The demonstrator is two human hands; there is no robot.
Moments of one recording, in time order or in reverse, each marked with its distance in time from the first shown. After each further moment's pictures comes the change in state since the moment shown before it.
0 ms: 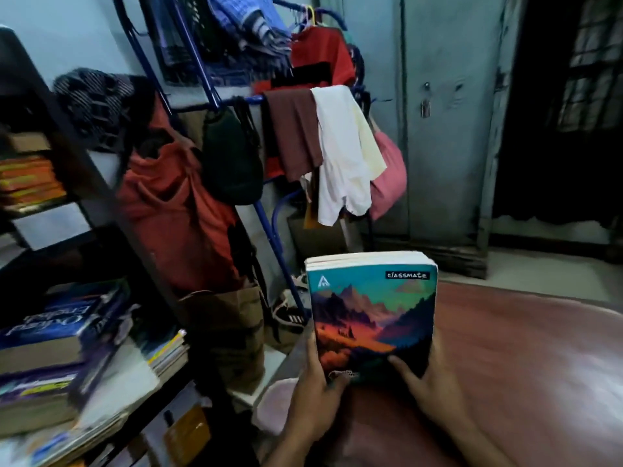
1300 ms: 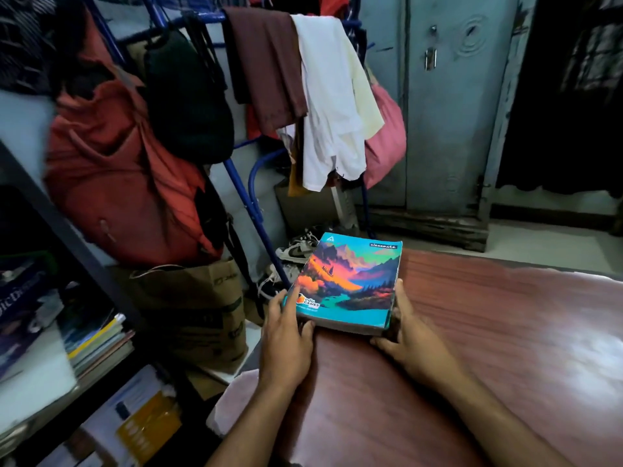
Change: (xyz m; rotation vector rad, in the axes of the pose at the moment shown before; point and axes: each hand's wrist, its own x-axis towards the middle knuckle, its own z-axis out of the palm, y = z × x) left_hand 0.081 -0.031 0.021 0.388 0.205 0.014; right_hand 0.067 0.041 0.012 -0.385 -0.395 0.074
